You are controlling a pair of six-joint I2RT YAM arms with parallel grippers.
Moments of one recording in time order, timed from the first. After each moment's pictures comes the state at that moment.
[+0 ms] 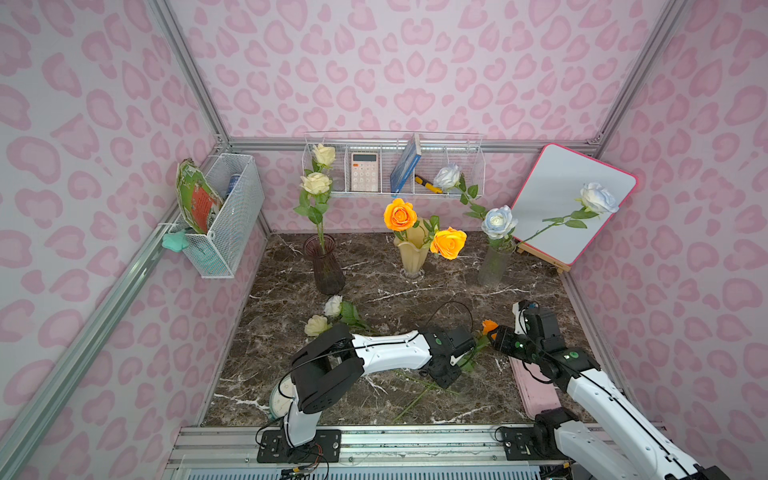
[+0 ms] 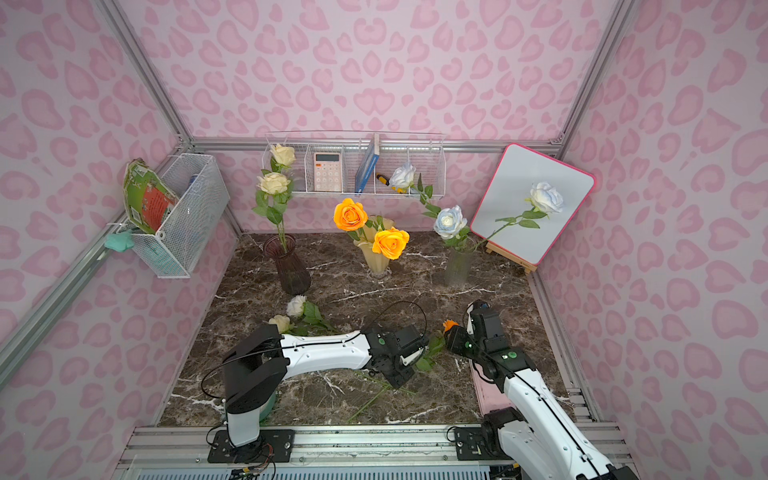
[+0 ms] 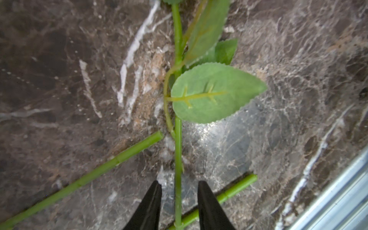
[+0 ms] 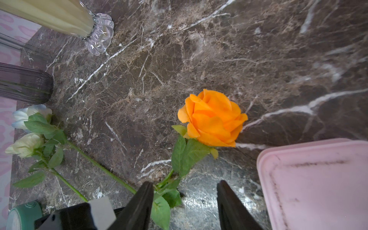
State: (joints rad) left arm -1.12 1.94 1.31 -0.64 0.01 -0.22; right arm 0.30 0.84 0.50 -0.49 -0.14 0.57
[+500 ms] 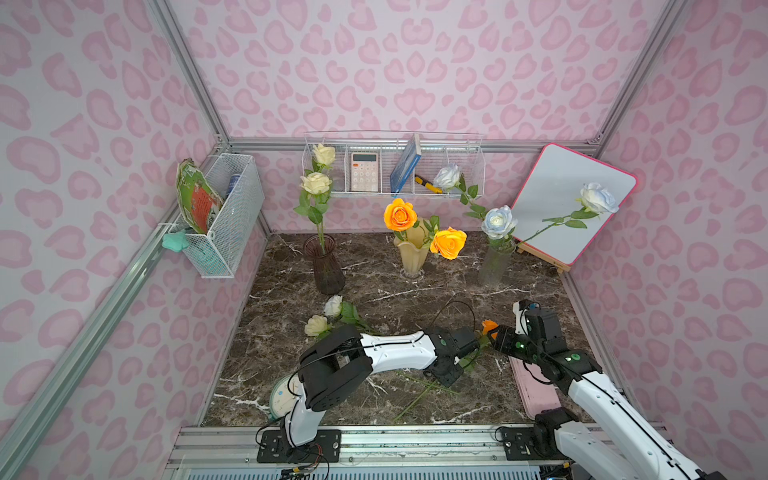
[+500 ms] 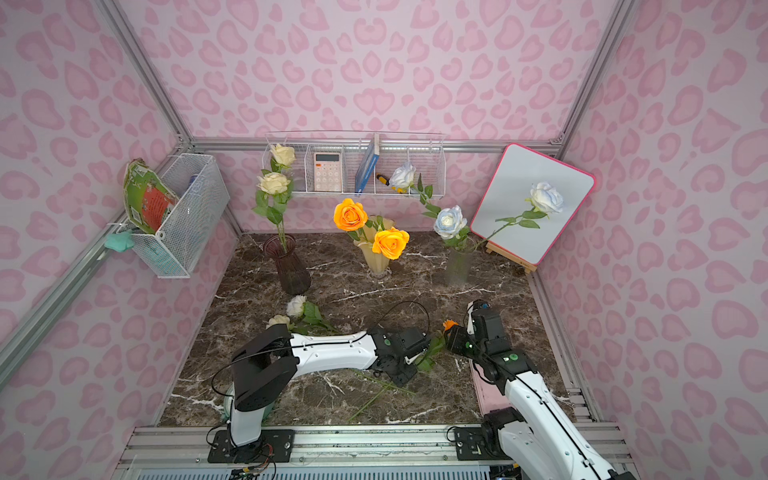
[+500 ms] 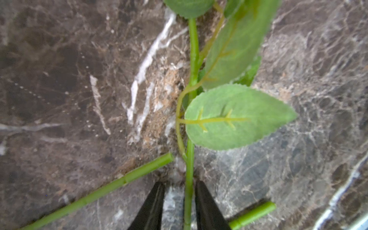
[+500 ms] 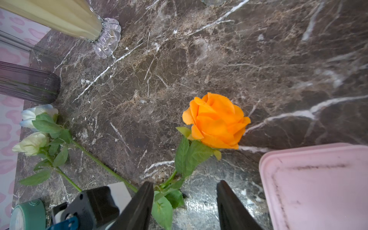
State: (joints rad) left arm -1.12 2.00 1.34 -0.62 -0.05 -0.23; right arm 0.30 0.82 0.50 -0.49 -0.14 0.56
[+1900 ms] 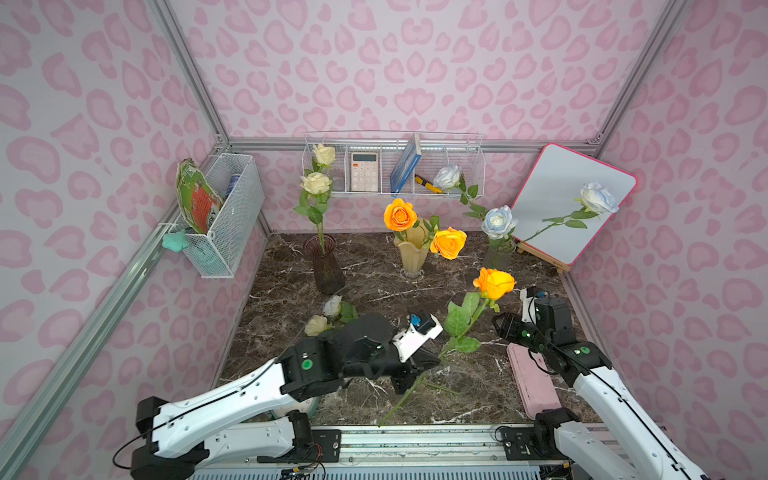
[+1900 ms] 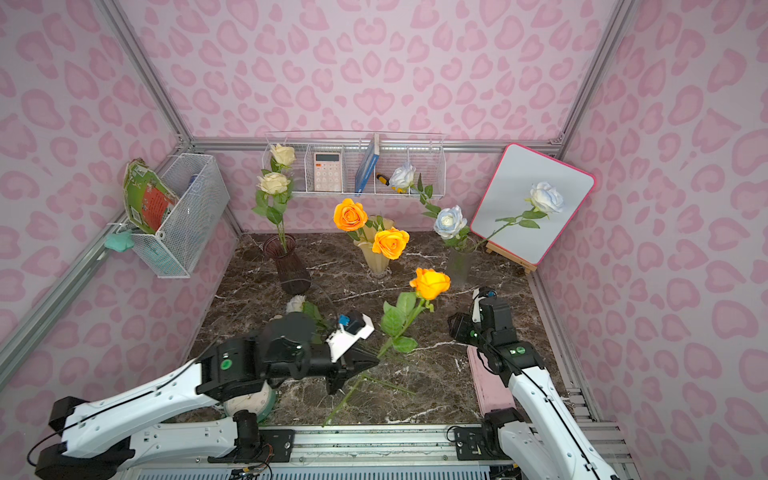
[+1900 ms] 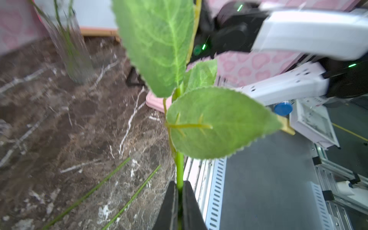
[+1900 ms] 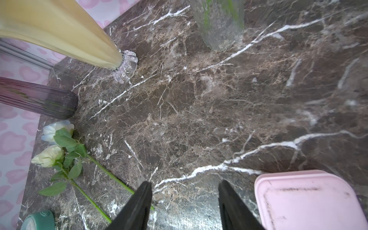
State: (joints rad) left arm -1.14 0.93 1.11 -0.54 0.18 -0.15; right arm 0.25 0.84 0.61 -0.51 -0.15 0.51
